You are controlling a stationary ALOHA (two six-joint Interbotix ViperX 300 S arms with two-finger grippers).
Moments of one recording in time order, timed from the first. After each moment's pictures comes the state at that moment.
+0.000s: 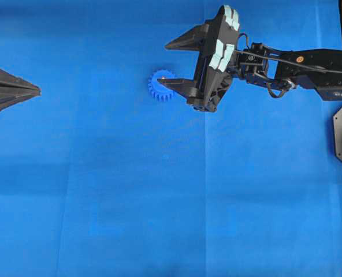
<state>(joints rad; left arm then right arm) 0.02 -1.03 1.20 0.00 -0.23 -0.02 -0.20 -0.05 0.69 0.16 -0.29 -0.01</state>
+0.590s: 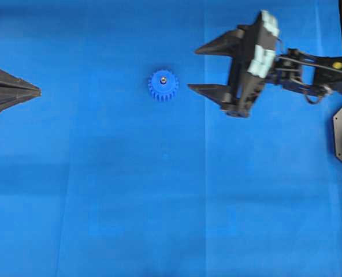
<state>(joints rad) 0.02 -1.03 1.20 0.00 -0.23 -0.04 -0.20 -0.27 0.90 0.16 -0.28 -0.01</state>
